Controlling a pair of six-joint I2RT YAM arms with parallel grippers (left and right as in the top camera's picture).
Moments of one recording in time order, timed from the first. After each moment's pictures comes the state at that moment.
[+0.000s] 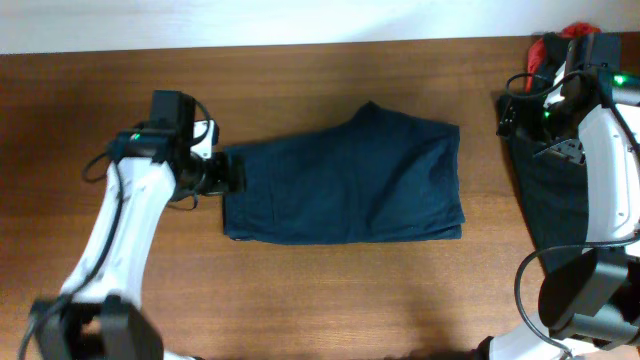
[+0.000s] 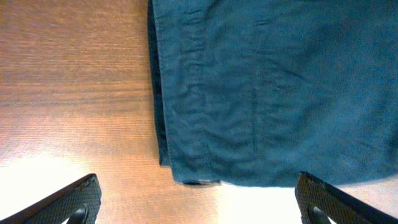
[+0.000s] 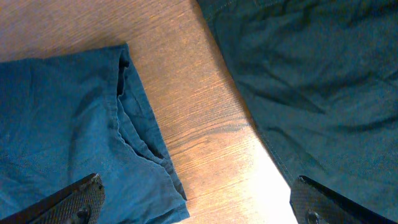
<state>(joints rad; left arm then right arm) -0.07 1.65 1.37 -1.05 0.14 -0.14 -0.26 1.79 1.74 -1.22 -0.02 0.19</state>
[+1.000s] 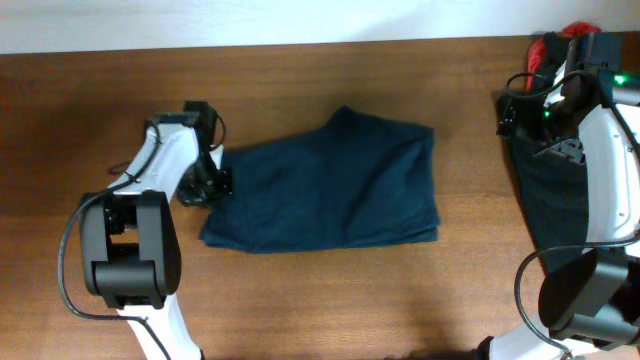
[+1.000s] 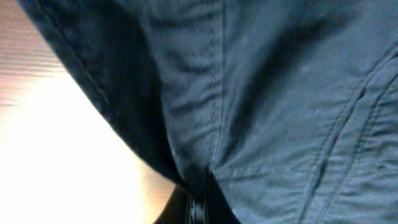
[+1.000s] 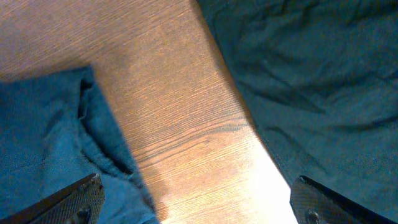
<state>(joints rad) -0.05 2.05 1.50 -1.15 -0.01 -0.14 -0.26 1.79 1.74 -1.22 -0.02 0.19</state>
